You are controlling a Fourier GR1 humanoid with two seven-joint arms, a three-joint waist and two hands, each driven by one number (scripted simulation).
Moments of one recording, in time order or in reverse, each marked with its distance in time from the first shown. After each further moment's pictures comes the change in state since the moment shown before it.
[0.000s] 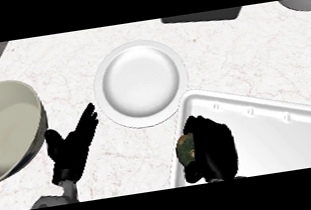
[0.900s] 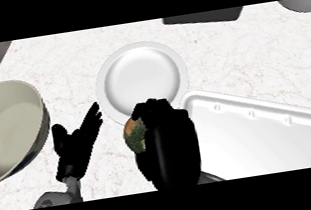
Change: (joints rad) left arm -0.024 -0.007 -0.011 0.025 -0.001 -0.010 0.030; right arm -0.383 0.019 0.211 -0.005 0.180 -0.294 0.142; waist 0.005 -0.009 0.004
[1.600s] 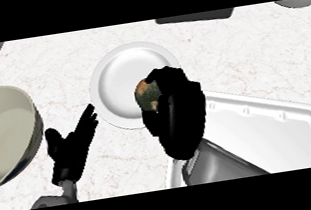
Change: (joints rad) left arm 0.024 0.005 0.019 -0.017 0.000 0.009 -0.018; right arm -0.071 -0.003 -0.146 0.173 0.159 -0.240 0.033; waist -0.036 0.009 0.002
